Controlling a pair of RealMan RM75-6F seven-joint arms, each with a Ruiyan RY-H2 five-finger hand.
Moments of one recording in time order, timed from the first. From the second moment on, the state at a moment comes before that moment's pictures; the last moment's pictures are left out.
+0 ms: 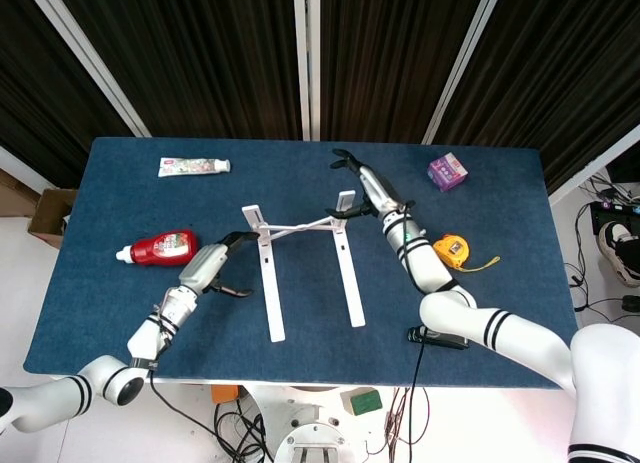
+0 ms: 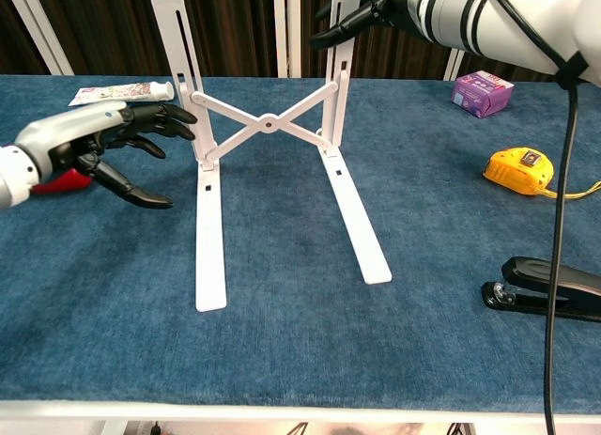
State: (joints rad) left arm -0.61 -1.59 -0.10 -1.25 1.46 0.99 -0.54; right arm 0.99 -1.63 0.48 -1.22 -0.88 0.65 0.29
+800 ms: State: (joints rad) left arm -0.38 -1.25 -0.01 -1.51 1.45 1.25 -0.20; right arm 0.69 -1.30 0.20 -1.55 -1.52 0.69 0.74
